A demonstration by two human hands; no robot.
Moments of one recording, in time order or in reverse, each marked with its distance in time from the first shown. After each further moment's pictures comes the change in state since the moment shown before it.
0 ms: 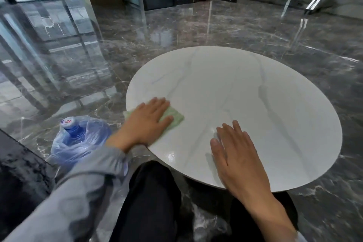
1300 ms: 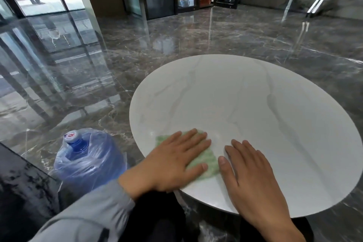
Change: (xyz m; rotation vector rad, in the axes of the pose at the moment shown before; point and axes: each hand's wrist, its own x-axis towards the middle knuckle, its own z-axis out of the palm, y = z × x) left_hand -0.040 0.057 0.003 0.026 -0.093 0.355; right_hand 0.003 -0.008 -0.005 -0.109 -0.100 0.082
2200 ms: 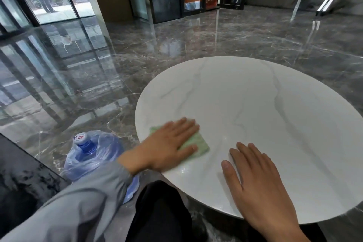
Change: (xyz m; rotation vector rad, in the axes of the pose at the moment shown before) left_hand 0.018 -0.046 -0.014 -0.003 -0.040 -0.083; right_hand 0.000 -0.003 -0.005 -0.026 -0.041 0.000
